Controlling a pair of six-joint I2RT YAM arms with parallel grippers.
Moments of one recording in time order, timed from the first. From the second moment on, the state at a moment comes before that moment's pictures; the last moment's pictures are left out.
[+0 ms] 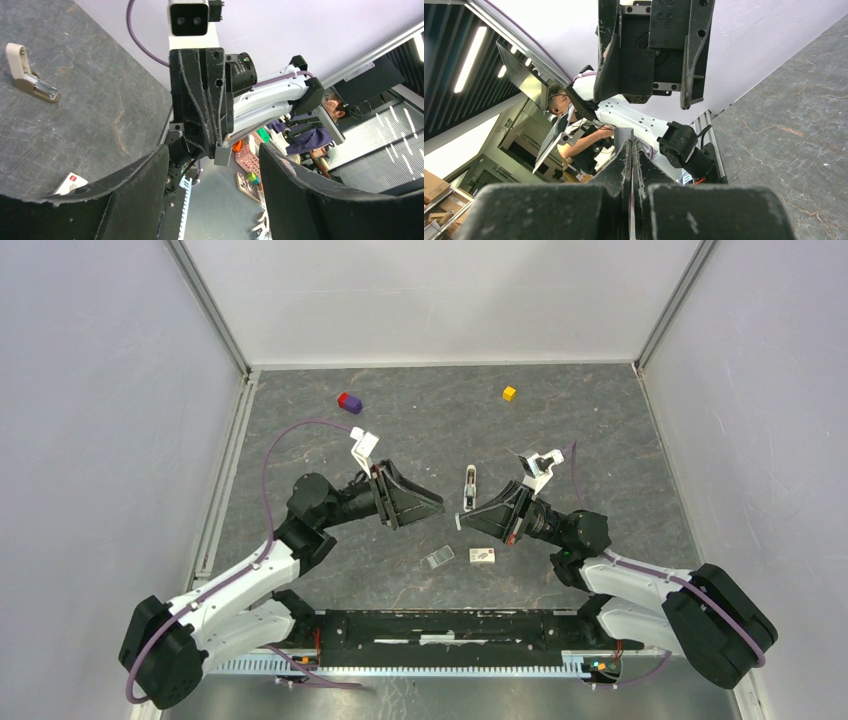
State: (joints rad) left arm -0.66 0.93 0.54 0.59 0.66 -0.98; right arm 0.65 1.11 0.23 1.41 -0.65 1.25
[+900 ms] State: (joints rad) left arm -0.76 1.03 0.55 0.69 0.67 -0.98; right arm 0.65 1.12 0.22 1.38 -0.60 1.25
